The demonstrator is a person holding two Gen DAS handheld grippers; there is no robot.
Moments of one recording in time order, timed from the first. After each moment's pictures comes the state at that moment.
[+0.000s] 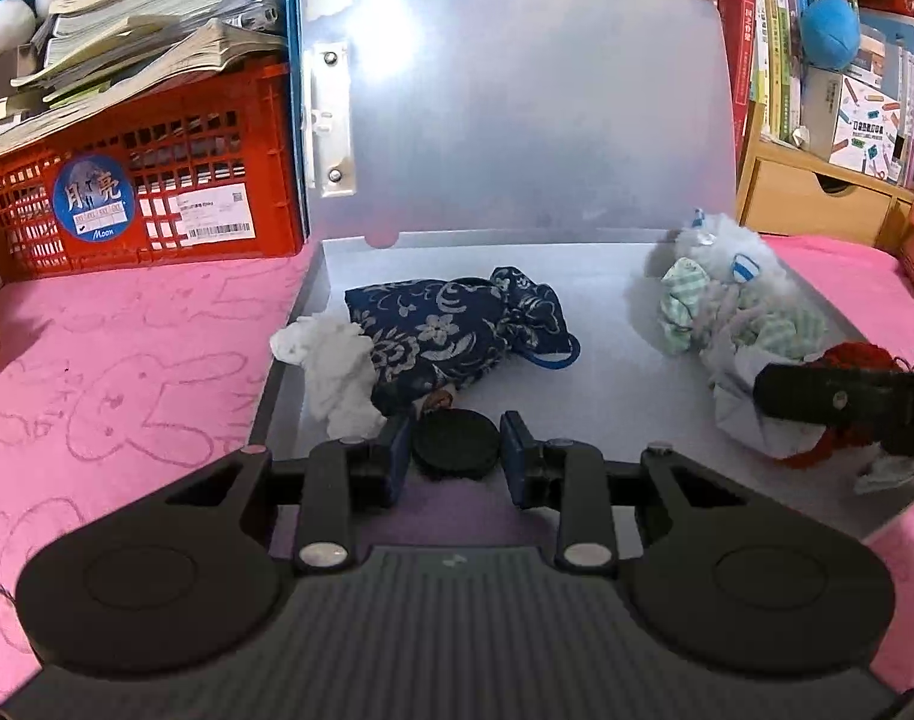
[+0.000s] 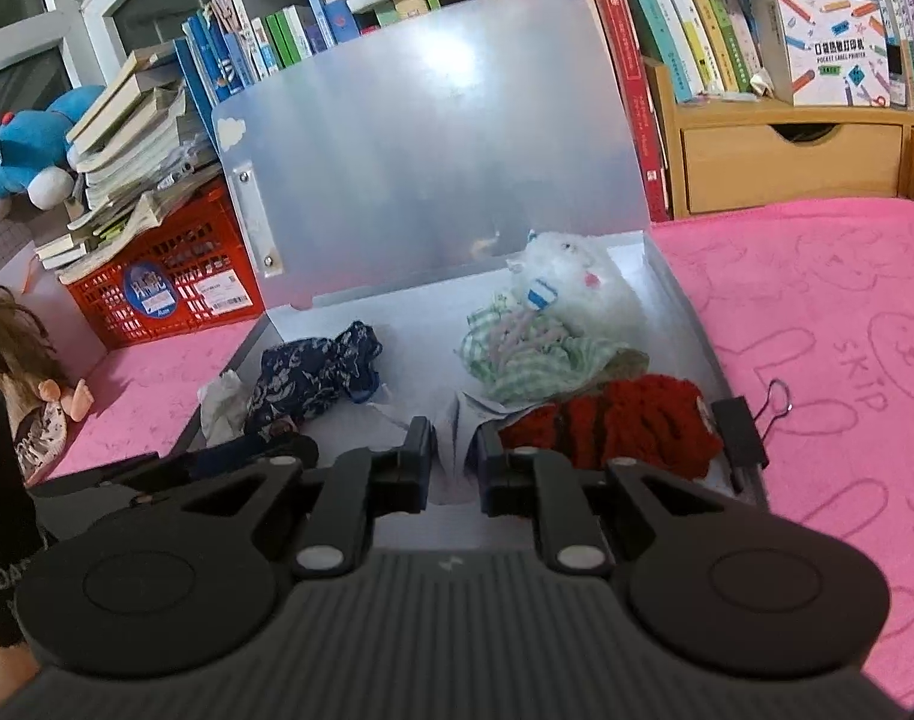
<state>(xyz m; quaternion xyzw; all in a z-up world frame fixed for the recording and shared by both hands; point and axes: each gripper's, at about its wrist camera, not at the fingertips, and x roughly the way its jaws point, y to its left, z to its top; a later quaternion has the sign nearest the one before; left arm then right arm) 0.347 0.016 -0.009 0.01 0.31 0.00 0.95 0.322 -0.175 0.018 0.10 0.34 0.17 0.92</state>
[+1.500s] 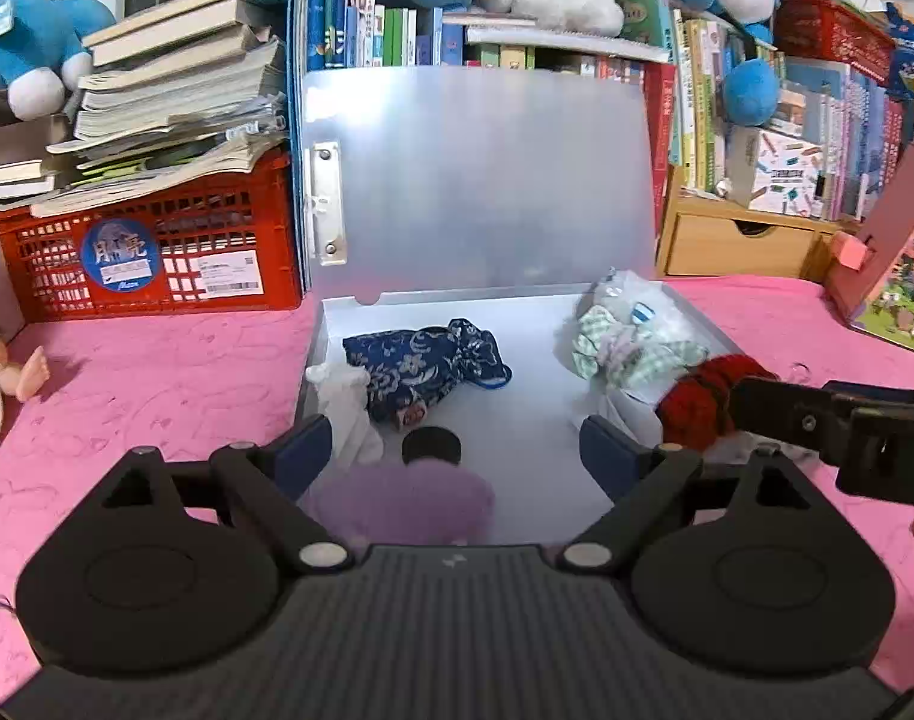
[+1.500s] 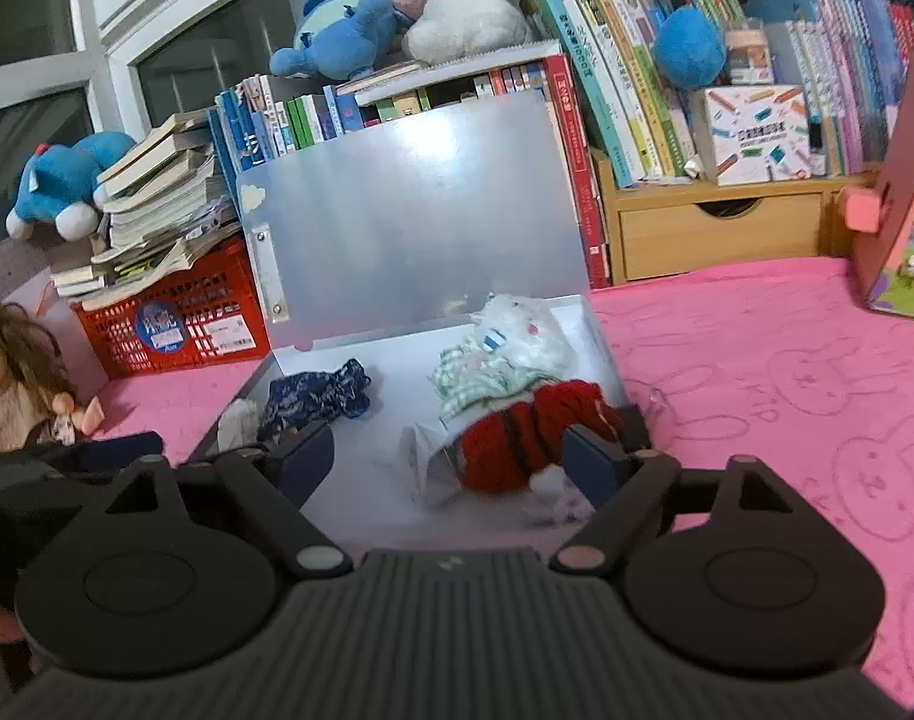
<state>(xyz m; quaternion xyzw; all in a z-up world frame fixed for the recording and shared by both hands) 0.267 0.013 0.046 0.01 0.27 -0.04 0.96 0.247 -0.202 0.046 0.09 0.26 0.14 0.95</state>
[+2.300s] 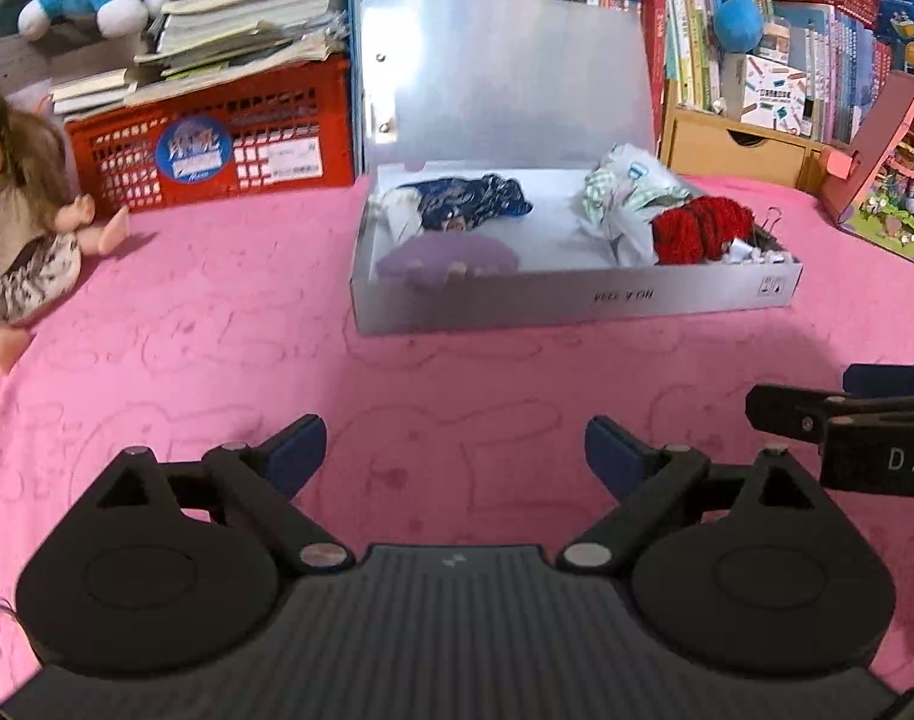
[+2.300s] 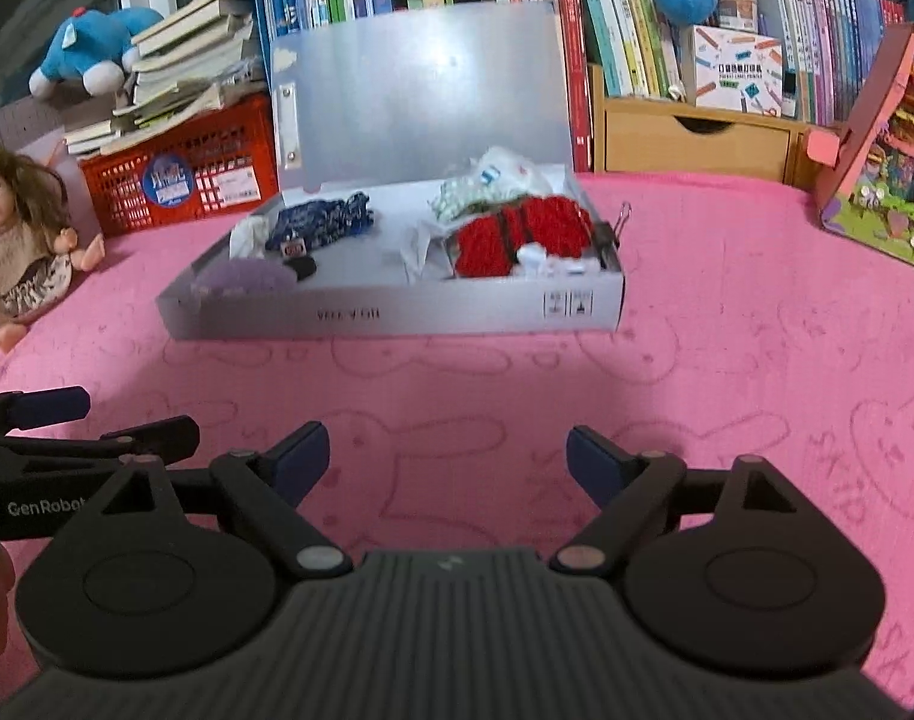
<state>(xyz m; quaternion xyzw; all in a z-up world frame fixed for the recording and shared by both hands) 0.155 0.026 -0.006 0.01 0.31 -0.01 0.95 0.164 -0.193 -0.002 0.01 0.32 0.13 0.94</state>
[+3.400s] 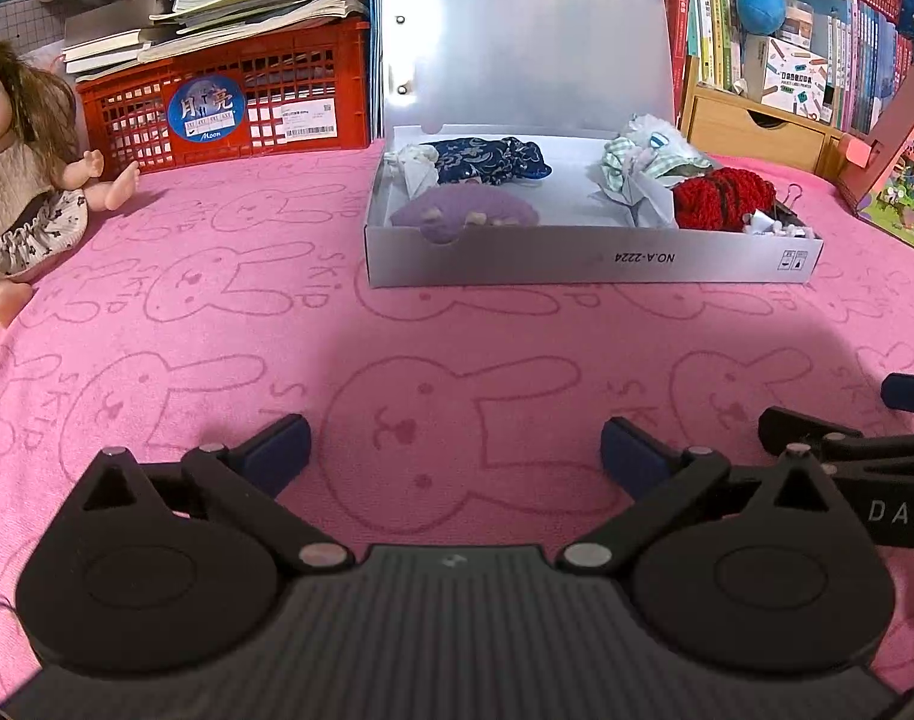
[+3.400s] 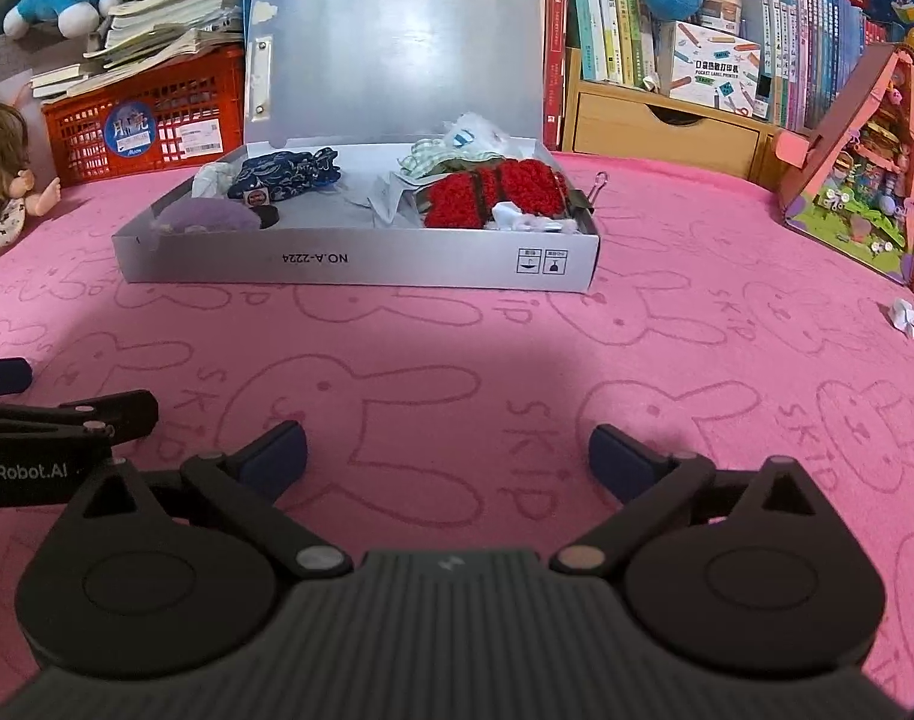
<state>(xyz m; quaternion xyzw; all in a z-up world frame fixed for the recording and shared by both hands) 0.156 0.028 -0.018 0.00 0.33 0.01 0.94 0.158 -0.179 -0.016 -0.04 0.33 0.08 0.94</state>
